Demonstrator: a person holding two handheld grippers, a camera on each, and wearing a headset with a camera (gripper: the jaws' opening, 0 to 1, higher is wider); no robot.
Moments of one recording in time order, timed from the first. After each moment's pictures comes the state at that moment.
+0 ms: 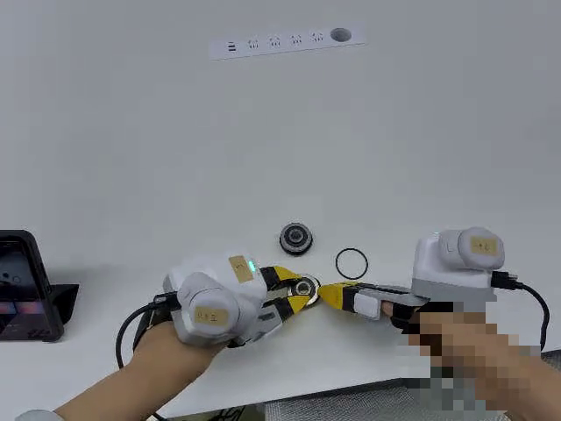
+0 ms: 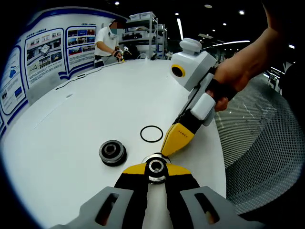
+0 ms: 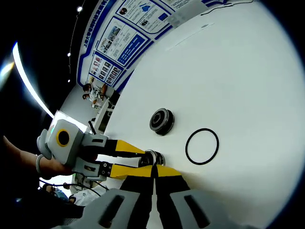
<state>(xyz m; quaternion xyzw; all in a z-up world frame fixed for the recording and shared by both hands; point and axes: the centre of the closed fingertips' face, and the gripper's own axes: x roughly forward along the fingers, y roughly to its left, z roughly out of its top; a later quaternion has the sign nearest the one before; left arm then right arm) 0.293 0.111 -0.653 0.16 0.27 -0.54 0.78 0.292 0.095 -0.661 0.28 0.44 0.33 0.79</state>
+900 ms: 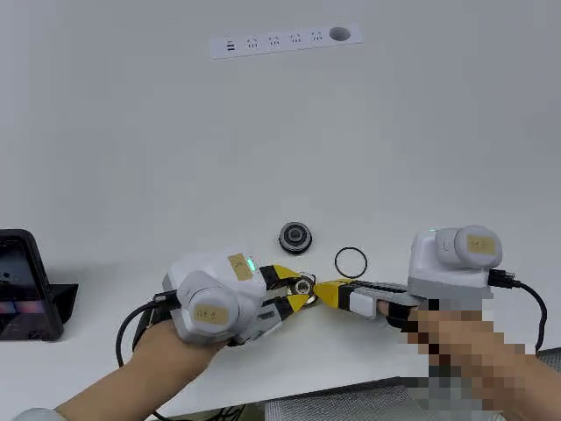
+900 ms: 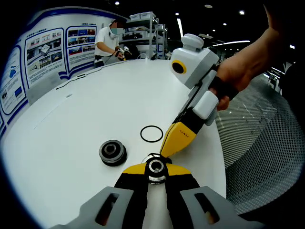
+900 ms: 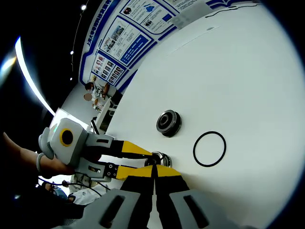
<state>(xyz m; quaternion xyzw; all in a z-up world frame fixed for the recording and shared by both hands) 0.293 0.111 -0.653 0.16 0.27 -0.54 0.78 0.292 0.102 -0.653 0.27 0.43 0.34 0.79</state>
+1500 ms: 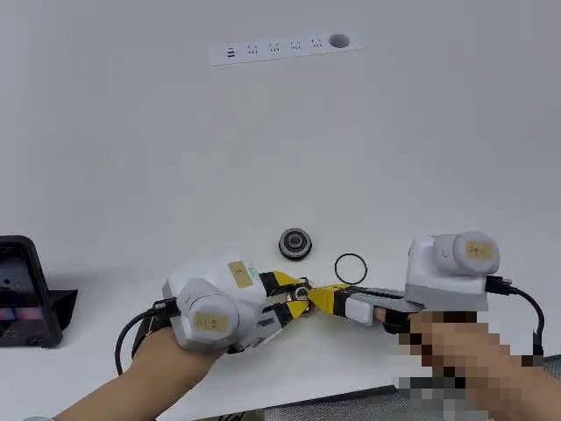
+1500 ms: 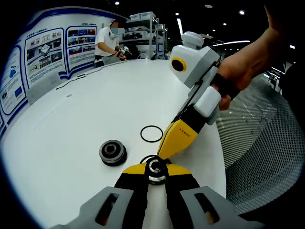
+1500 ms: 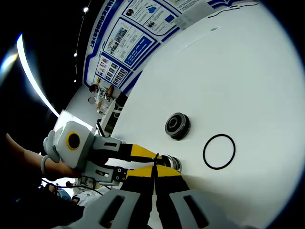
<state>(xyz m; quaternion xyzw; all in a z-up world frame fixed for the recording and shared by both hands) 0.293 0.111 -0.654 0.16 0.27 -0.54 0.78 0.294 0.112 -0.641 0.28 0.42 0.35 0.79</state>
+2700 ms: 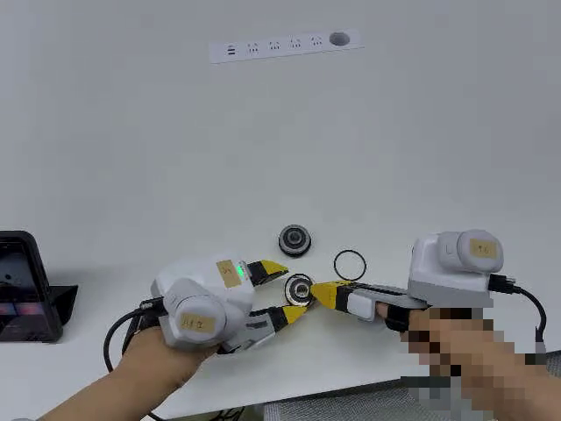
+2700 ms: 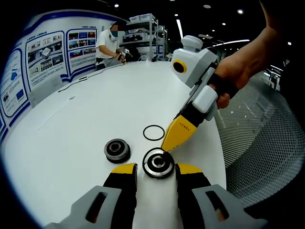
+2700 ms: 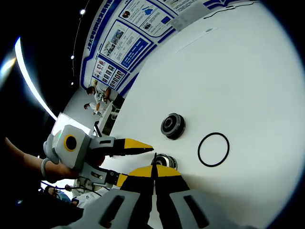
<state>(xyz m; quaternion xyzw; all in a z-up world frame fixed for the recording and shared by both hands) 0.293 0.121 -0.649 0.17 0.26 -0.54 0.78 0.293 0.105 -0.644 0.29 0.42 0.34 0.79</state>
